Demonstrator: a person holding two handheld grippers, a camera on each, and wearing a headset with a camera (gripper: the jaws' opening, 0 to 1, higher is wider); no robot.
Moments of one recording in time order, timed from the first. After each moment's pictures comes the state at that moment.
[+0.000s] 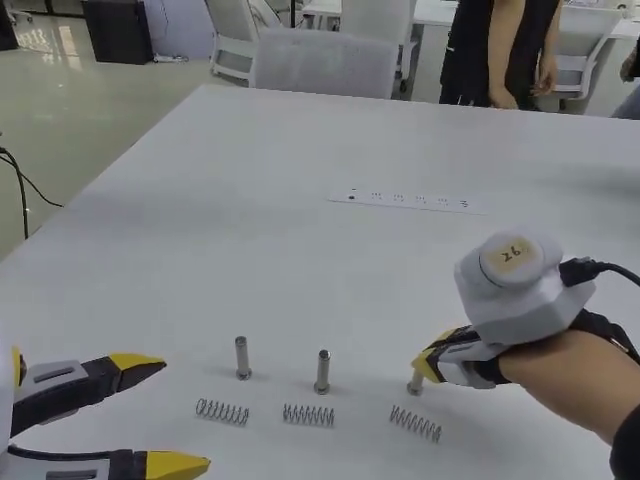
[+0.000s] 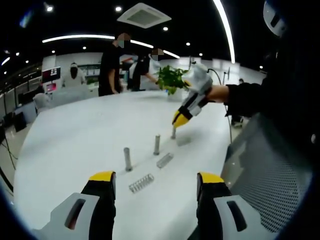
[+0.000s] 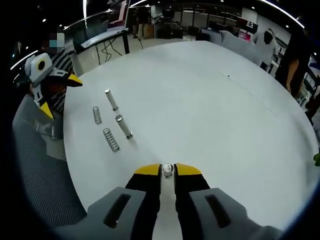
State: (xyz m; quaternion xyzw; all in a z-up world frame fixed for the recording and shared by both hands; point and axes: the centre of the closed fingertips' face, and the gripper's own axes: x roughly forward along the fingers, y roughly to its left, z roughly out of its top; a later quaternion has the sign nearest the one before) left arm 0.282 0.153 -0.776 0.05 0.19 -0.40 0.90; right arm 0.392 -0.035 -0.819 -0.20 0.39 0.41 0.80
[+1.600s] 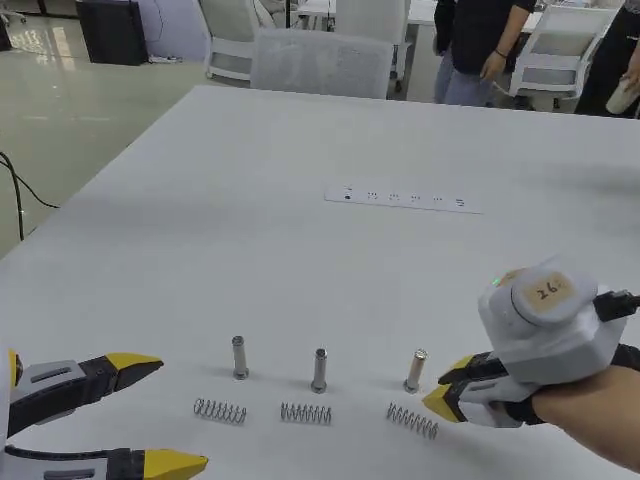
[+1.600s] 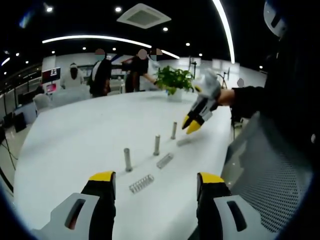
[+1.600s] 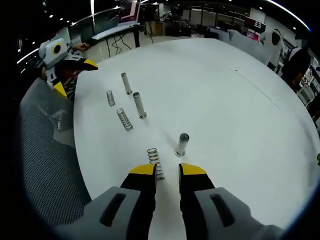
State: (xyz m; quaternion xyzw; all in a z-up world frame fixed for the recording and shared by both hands) left arm 0.283 0.151 -0.776 0.05 0.19 -0.40 0.90; right arm 0.355 -0.053 -0.834 -0.22 0.40 0.44 0.78
